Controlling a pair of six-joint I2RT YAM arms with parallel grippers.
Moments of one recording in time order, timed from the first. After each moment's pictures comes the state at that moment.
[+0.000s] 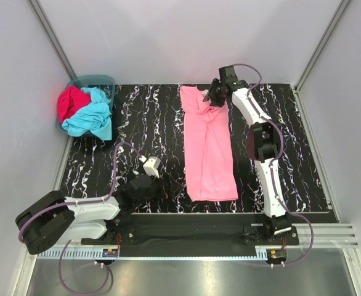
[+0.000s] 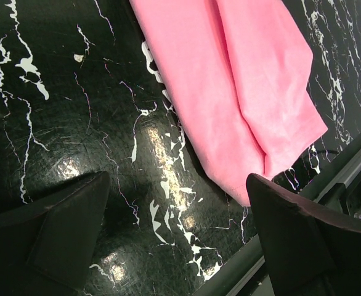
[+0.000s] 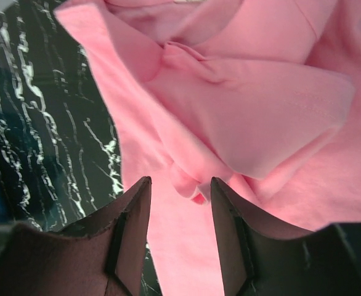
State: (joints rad) left arm -0.89 1.14 0.17 0.53 -0.08 -0.73; right arm 0.27 2.54 2.42 -0.68 -0.15 0.67
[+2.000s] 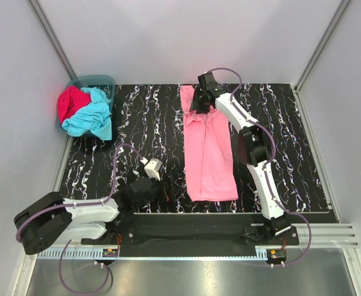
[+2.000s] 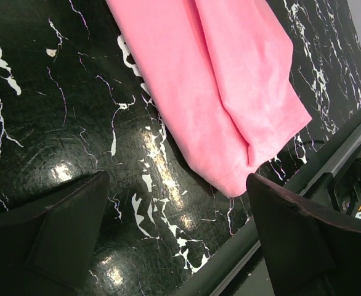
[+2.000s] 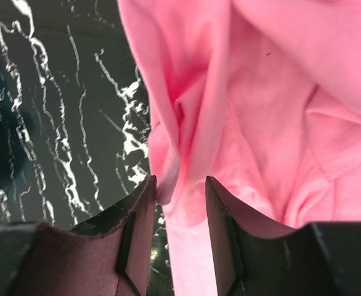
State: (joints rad) left arm -0.94 1.12 0.15 0.55 -0.10 -0.74; right arm 0.42 2.52 2.36 -0.71 -0.06 0.60
